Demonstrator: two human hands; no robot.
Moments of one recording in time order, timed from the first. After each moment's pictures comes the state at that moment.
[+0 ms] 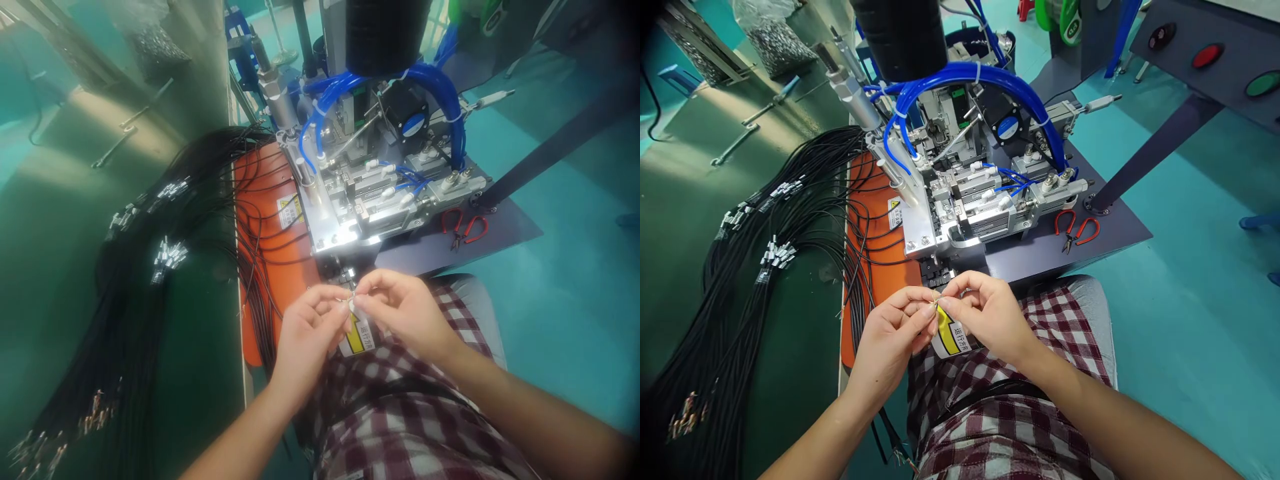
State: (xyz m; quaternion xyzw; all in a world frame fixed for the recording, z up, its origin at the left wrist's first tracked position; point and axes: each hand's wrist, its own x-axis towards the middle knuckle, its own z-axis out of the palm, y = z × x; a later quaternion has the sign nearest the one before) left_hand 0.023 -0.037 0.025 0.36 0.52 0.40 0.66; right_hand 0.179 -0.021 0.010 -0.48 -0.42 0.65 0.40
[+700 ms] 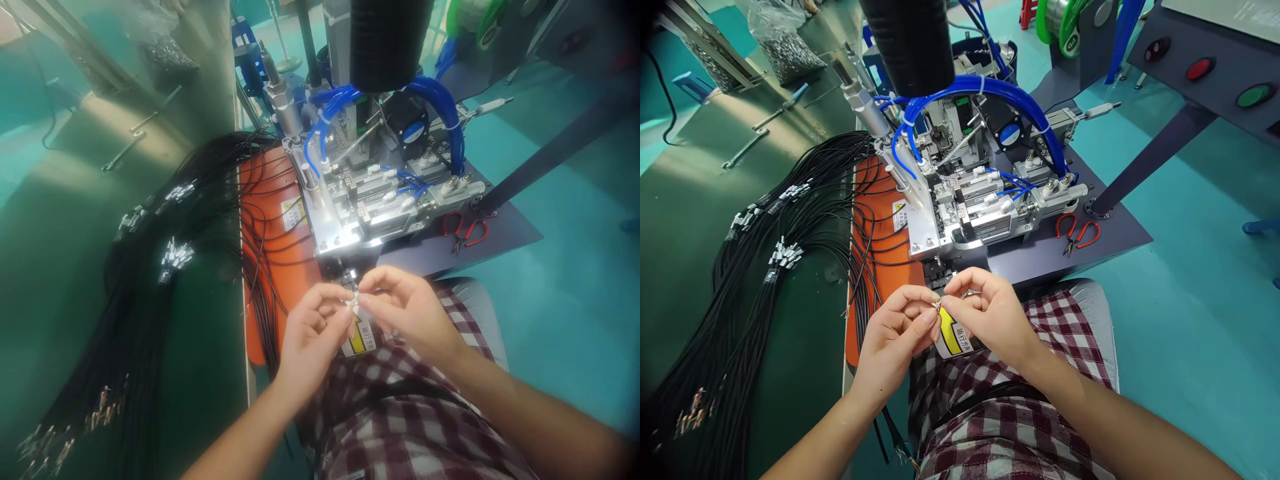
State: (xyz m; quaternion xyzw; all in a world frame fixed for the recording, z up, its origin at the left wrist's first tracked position) left_hand 0.021 -0.042 0.029 0.40 0.49 0.41 0.66; right_hand 0.177 -0.022 0.020 -0.46 -0.40 0.66 0.43
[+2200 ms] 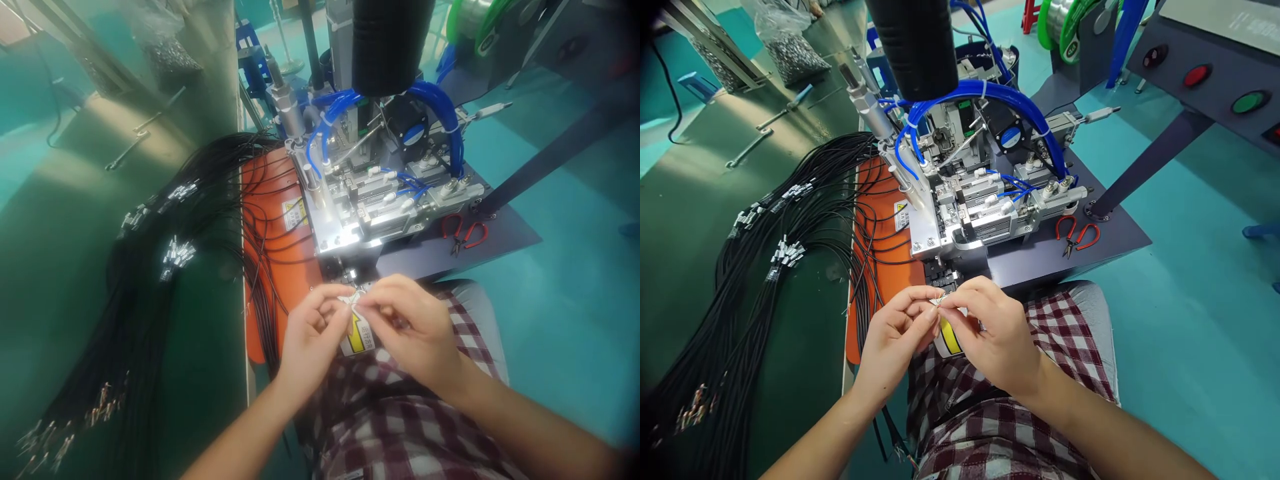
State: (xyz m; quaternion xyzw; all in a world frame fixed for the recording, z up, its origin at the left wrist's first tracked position) left_hand 0.024 -0.041 0.031 0.43 0.52 0.40 0.61; right_hand 0.178 -0.038 0.015 -0.44 -0.67 0.30 0.52
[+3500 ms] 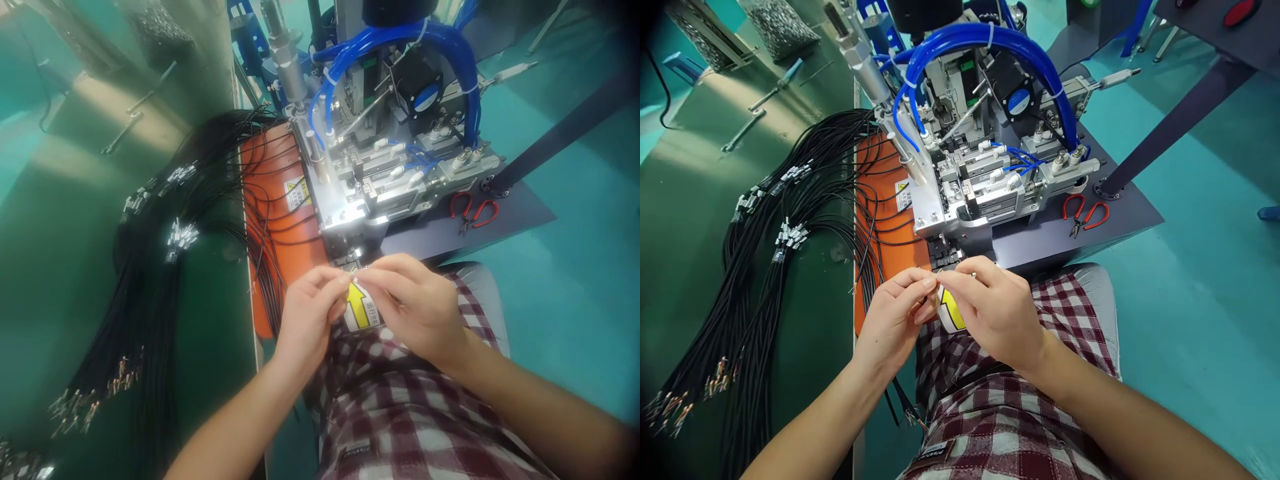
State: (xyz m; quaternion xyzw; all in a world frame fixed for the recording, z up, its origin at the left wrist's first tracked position) left_hand 0.024 -0.039 0.034 0.31 0.53 0.43 0.66; right_hand 0.177 -0.040 0.012 -0.44 -0.75 0.15 0.47
